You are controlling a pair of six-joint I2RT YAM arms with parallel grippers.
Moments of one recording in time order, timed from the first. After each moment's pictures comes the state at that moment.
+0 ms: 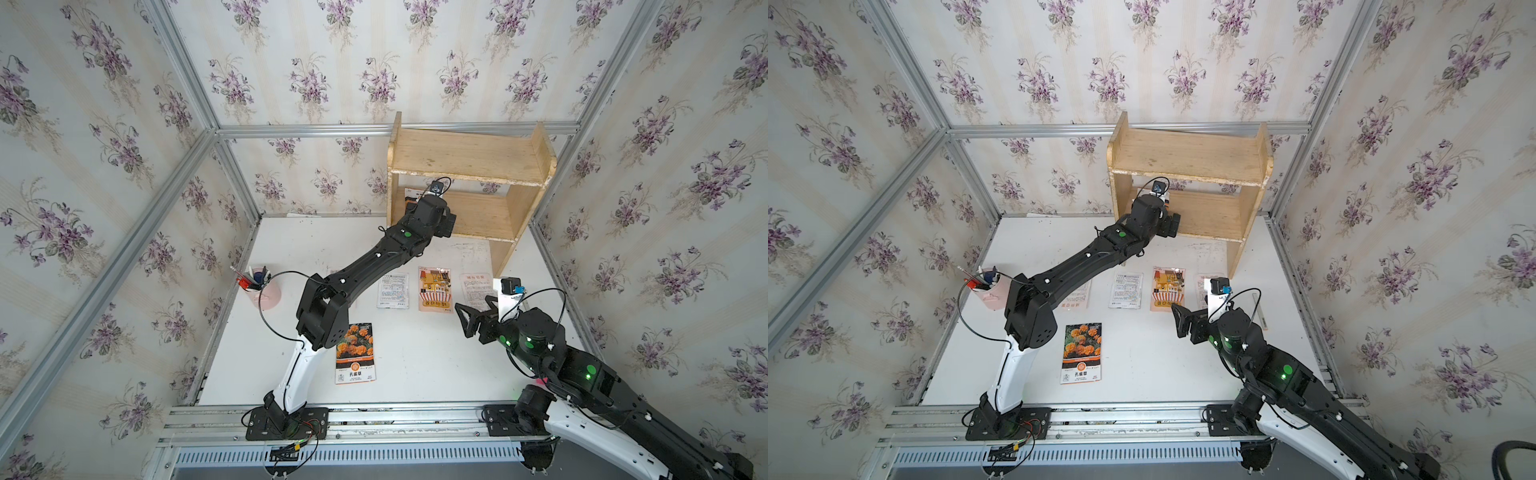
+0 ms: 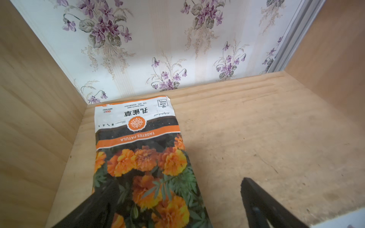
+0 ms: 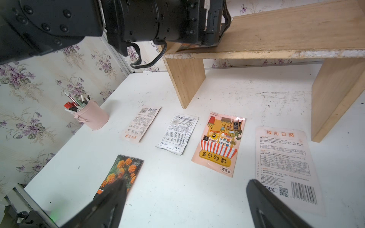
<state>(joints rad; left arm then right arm) -0.74 2.24 2.17 -0.32 -0.38 -0.14 0.87 0.54 0.67 -0.50 0.33 0.43</state>
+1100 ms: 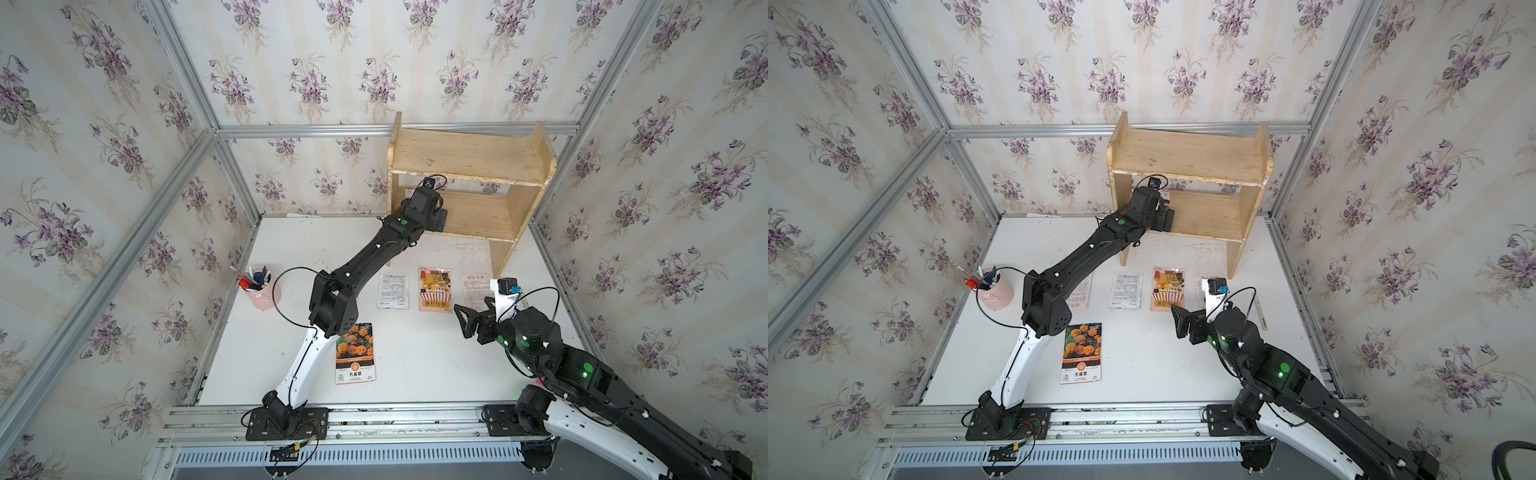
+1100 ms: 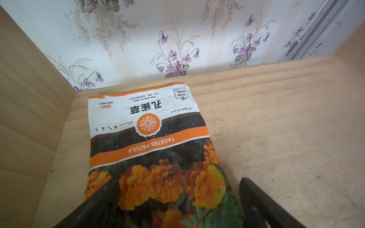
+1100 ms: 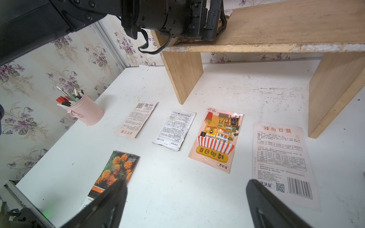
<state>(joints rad) -0.67 2.42 2.45 -0.55 -0.28 -0.19 0.87 0.56 0.67 -0.51 0.33 0.43</state>
